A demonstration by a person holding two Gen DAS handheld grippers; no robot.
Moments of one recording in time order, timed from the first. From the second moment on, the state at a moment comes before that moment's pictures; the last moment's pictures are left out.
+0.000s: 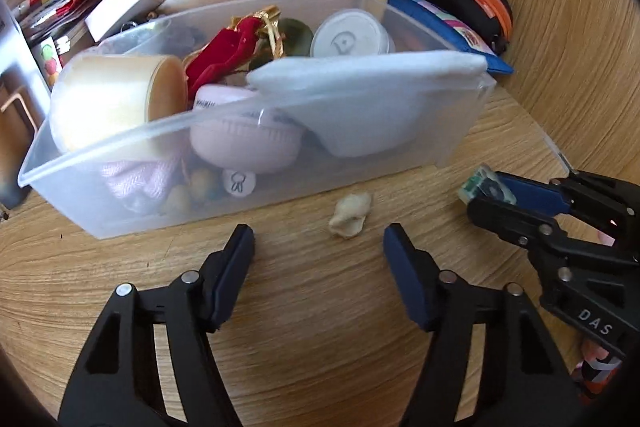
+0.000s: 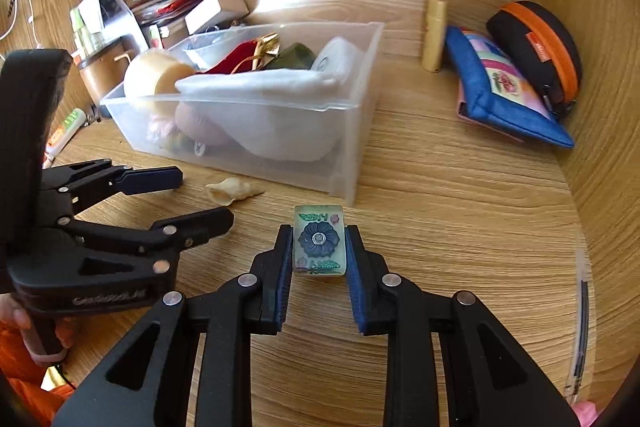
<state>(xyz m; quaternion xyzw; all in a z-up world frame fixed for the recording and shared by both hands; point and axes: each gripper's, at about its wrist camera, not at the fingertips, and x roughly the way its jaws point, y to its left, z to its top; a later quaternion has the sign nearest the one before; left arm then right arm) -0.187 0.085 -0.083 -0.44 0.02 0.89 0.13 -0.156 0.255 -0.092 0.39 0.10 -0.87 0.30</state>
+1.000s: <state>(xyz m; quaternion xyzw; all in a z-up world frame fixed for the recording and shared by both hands) -0.185 0.112 -0.078 -0.41 0.07 0.90 0.14 -0.150 0.262 -0.073 0.37 0.08 -0.87 0.32</state>
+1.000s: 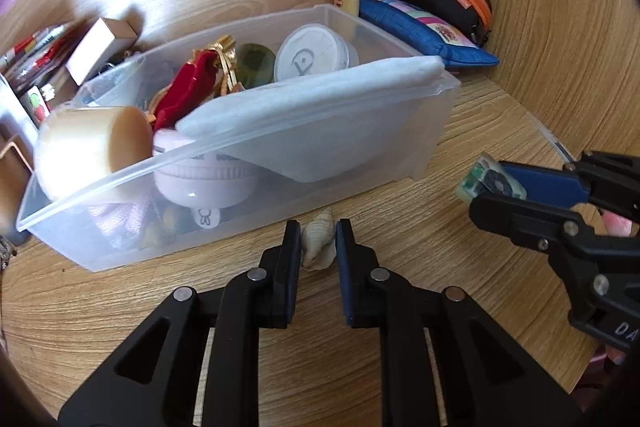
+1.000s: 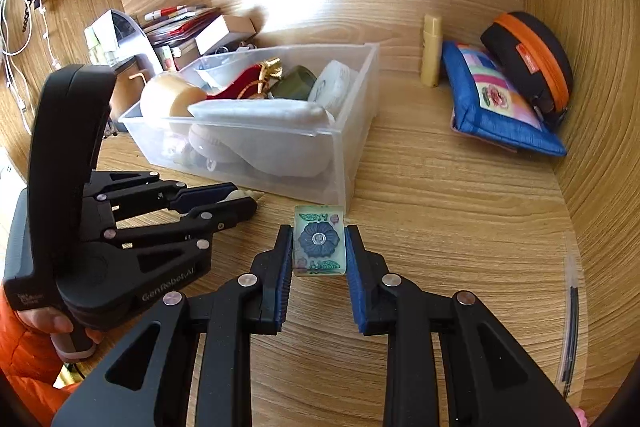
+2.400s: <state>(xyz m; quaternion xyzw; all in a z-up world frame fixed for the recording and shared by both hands) -0.158 0.014 0.006 -0.29 0.01 0.95 0.10 -0.143 0.197 -0.015 0.30 0.12 -0.88 0.35</state>
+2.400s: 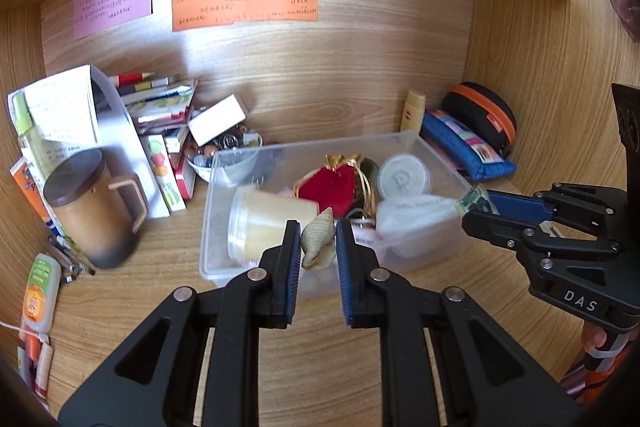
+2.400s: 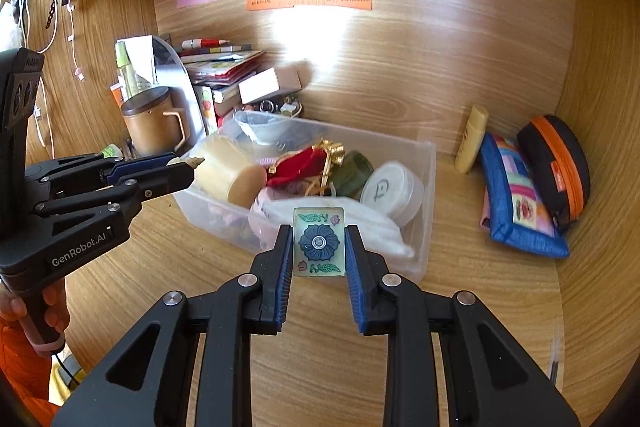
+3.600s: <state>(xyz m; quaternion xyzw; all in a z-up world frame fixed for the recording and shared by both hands) -0.240 0.039 -0.008 -0.32 0.01 0.94 0.13 -0.229 0.168 -0.043 0.35 0.12 -0.87 0.34</state>
